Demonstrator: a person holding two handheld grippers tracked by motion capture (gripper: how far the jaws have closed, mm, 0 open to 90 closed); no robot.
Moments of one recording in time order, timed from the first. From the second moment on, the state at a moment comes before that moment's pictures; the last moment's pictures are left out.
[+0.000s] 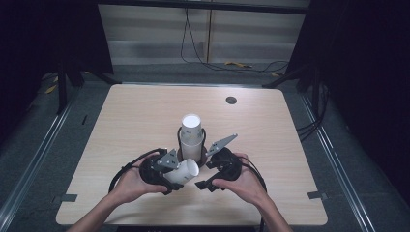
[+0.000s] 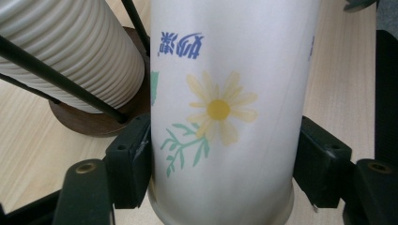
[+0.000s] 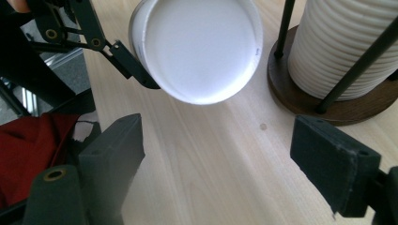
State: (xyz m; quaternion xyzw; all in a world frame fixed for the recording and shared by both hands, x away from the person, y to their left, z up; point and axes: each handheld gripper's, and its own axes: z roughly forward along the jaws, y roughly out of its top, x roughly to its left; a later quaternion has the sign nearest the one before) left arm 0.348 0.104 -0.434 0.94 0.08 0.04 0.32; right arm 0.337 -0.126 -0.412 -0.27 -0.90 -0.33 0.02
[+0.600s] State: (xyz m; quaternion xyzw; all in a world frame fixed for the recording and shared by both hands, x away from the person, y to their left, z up) left arm 0.349 0.099 -0.445 0.95 0.07 0.03 0.29; right arm 0.347 -0.119 -0.412 -0.27 -0.92 -0.28 0.06
